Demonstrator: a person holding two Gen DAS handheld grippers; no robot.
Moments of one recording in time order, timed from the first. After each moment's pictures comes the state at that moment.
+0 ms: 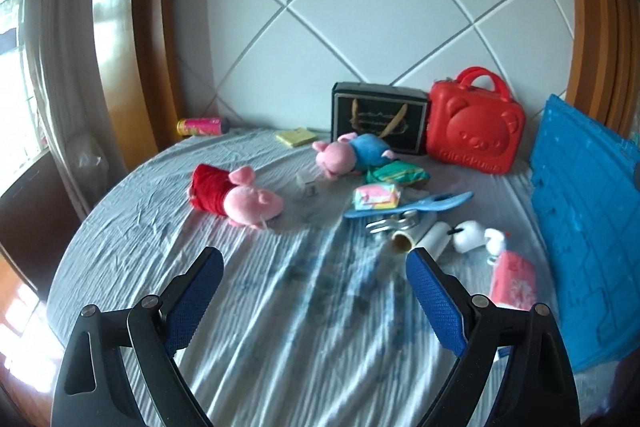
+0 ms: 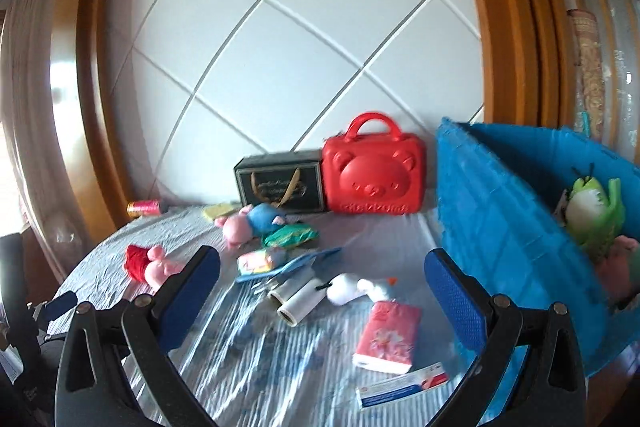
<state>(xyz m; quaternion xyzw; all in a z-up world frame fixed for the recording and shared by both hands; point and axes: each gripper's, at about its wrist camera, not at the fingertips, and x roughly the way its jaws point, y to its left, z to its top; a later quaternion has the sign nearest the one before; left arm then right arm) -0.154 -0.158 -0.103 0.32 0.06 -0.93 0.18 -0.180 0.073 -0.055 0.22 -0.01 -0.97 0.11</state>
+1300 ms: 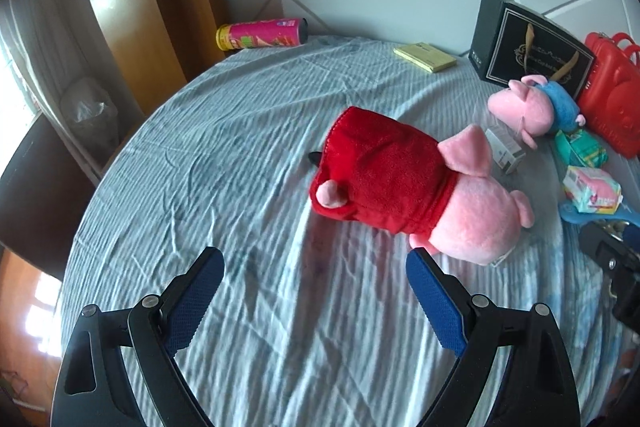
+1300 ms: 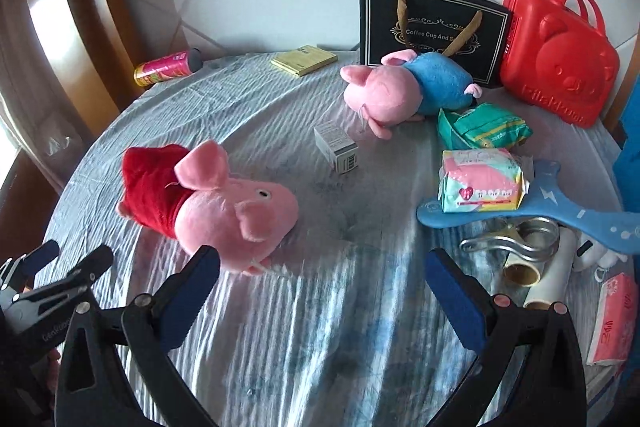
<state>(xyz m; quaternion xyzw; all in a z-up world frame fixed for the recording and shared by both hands) -0.331 -0.463 -0.240 0.46 0.07 -0.86 0.20 -0.391 -0.263 -0.218 0.45 0.04 -0.88 0.14</state>
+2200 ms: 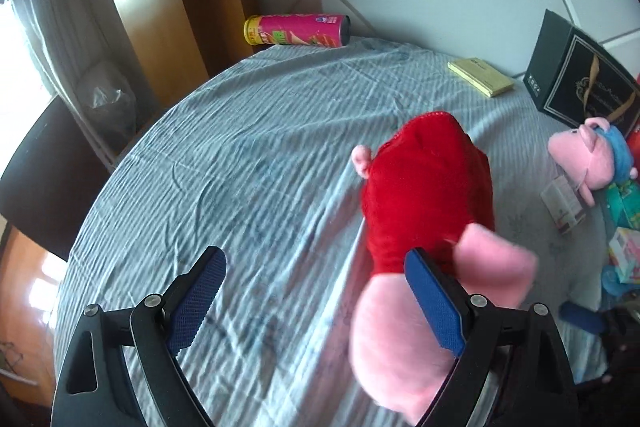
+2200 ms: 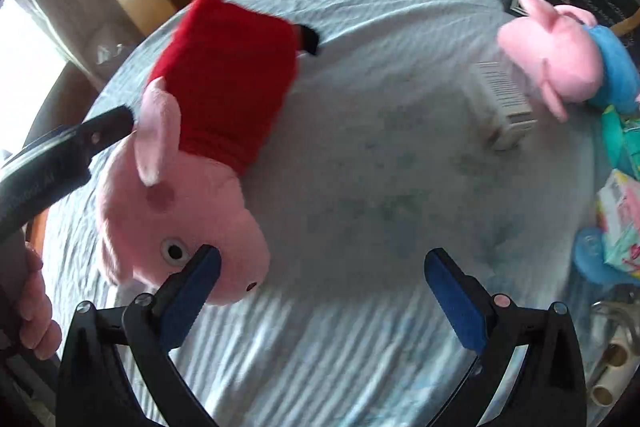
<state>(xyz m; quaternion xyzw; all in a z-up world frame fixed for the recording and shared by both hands) -0.368 -0.514 -0.245 0.45 0.10 -0.85 0.25 -0.412 -0.357 -0.308 0.56 0.09 -0.76 0.31</state>
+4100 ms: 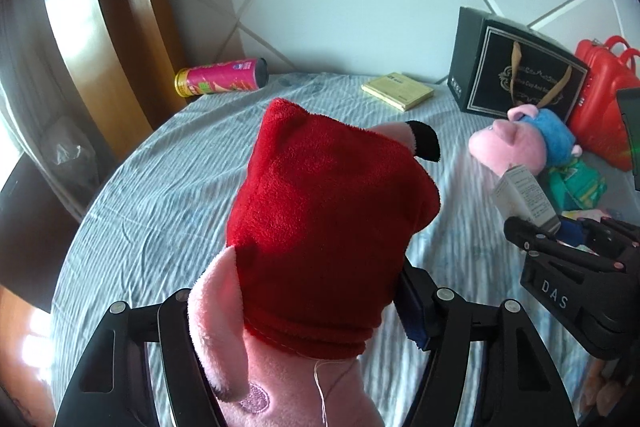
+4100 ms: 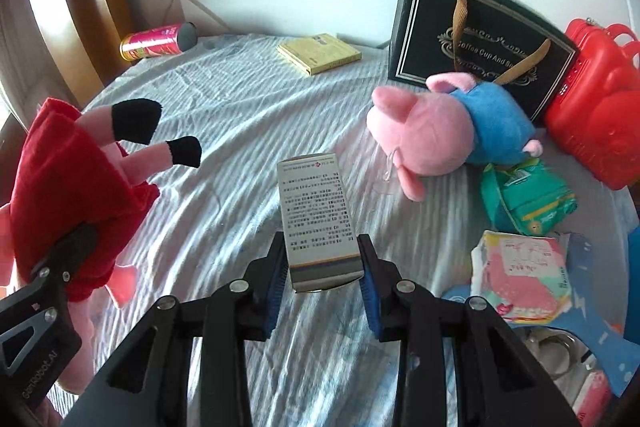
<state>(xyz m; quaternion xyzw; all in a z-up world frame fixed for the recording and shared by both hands) -0.391 -0.439 -0.209 0.41 0.04 -0.89 0.17 -0.470 -0.302 -0.233 0.46 0.11 -0.86 0.17</state>
